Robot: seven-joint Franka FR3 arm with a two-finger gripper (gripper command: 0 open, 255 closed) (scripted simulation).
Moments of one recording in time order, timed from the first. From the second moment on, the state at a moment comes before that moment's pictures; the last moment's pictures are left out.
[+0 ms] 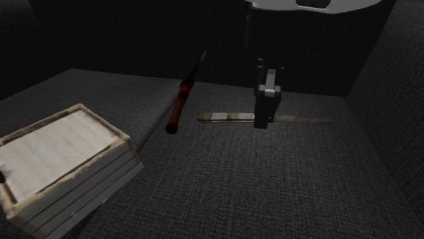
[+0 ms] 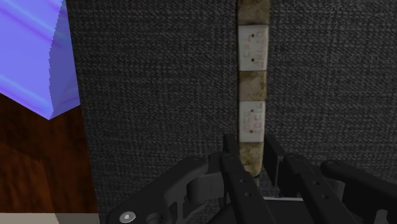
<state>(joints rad) -0.18 -0.20 0.21 -2.19 0.06 2.06 0.98</state>
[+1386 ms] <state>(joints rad) -0.04 -0.57 0.33 -2.40 0.19 1.91 1.16</state>
